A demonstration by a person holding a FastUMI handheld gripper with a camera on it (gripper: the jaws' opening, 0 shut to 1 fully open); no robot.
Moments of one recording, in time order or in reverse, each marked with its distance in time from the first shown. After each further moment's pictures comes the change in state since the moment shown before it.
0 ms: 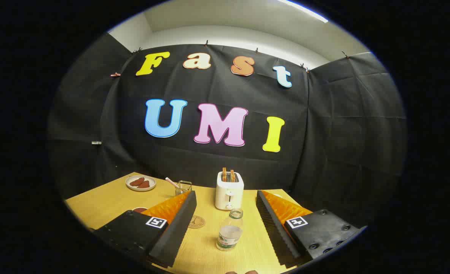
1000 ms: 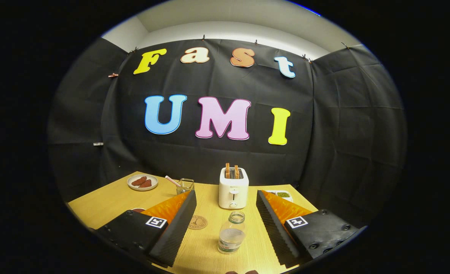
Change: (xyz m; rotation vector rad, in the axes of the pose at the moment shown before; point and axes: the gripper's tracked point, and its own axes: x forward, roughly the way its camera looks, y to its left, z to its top) arm 0.039 -0.012 -0.016 0.053 0.030 0.050
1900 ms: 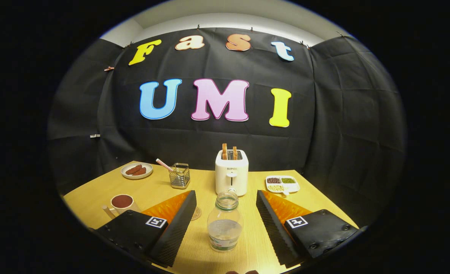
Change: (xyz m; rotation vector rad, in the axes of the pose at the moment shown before) arm 0.040 -0.021 -0.083 0.043 0.090 0.022
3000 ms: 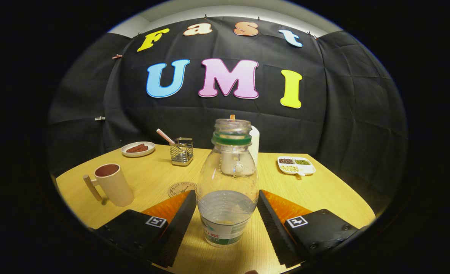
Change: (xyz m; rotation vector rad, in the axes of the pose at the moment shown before) arm 0.030 0.001 -0.093 -0.044 0.080 0.070
